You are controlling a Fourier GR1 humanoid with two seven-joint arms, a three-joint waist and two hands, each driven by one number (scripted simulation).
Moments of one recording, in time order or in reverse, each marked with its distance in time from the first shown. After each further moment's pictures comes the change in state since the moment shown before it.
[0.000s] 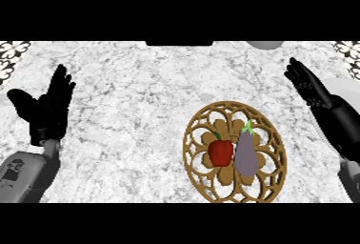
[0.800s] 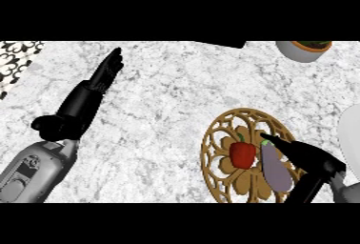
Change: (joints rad) left arm -0.134 0.038 -0.207 -0.173 -0.069 -0.264 -0.121; right arm 0.095 -0.107 0.217 0.293 -0.229 0.386 0.541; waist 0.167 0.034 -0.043
